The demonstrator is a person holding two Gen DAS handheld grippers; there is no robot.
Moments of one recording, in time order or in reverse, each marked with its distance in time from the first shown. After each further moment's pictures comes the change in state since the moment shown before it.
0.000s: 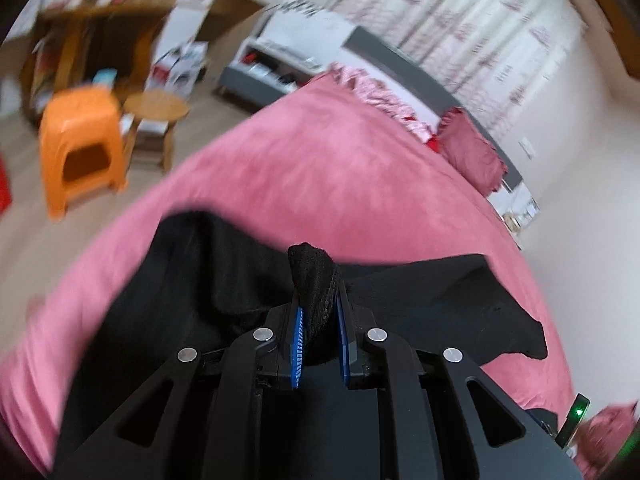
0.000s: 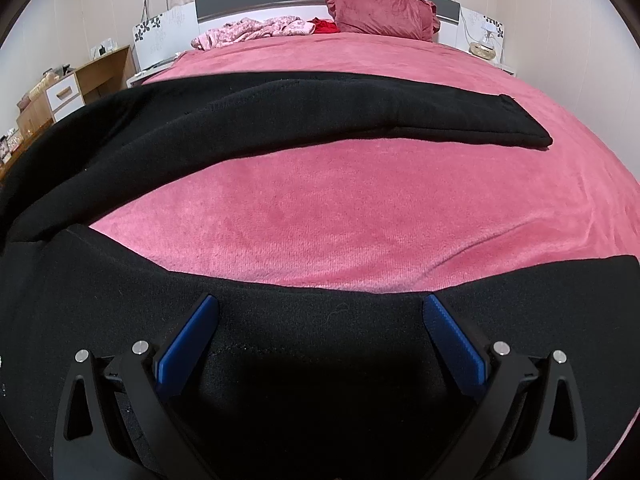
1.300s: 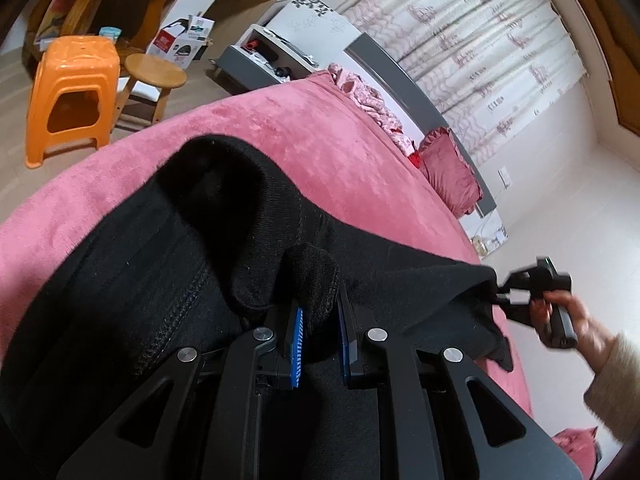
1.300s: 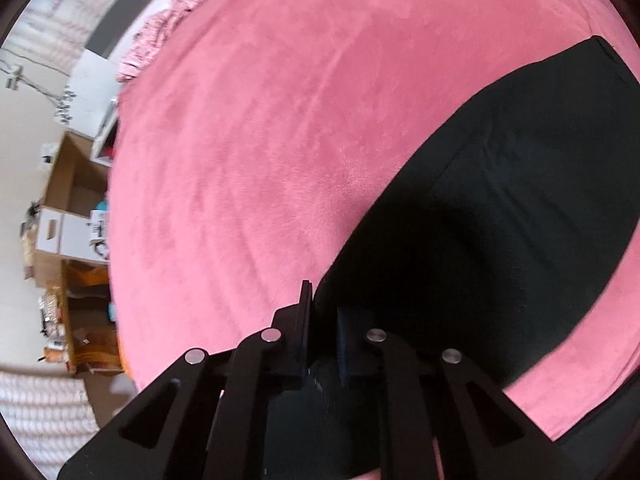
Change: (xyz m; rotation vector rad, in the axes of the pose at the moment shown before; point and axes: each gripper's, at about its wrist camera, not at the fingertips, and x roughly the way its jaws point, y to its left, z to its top) left arm 0.007 0.039 -0.021 -0.123 -0.033 -0.156; right arm 0.107 0.018 0.242 0.542 0.392 0.229
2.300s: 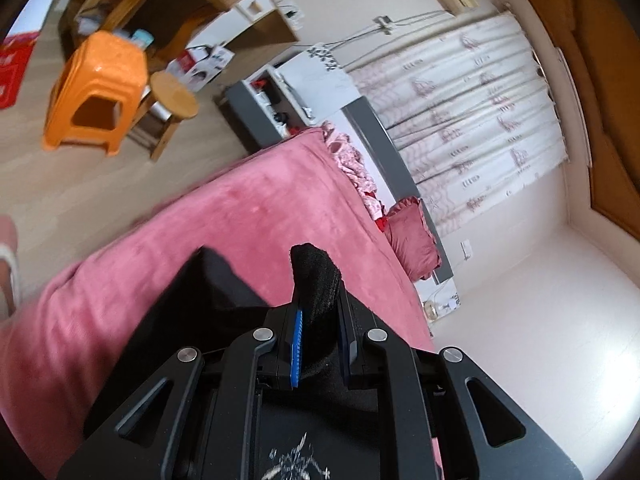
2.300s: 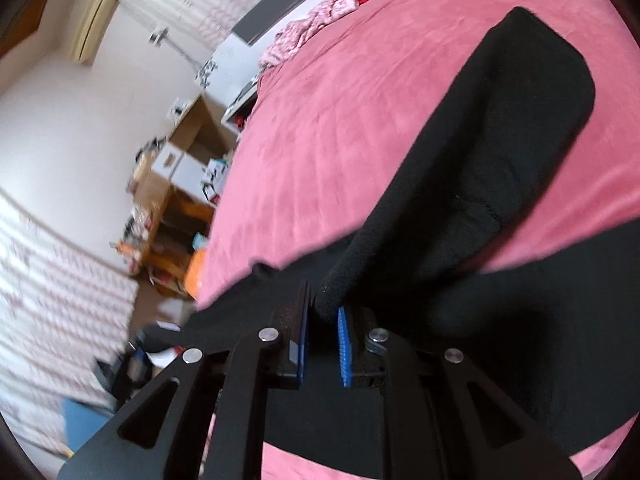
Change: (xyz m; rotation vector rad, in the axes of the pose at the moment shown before) left arm -0.126 0.010 0.027 -0.198 -0.148 -0.134; right arm -0.122 -0.109 -0.204 -0.318 -0.110 0.357
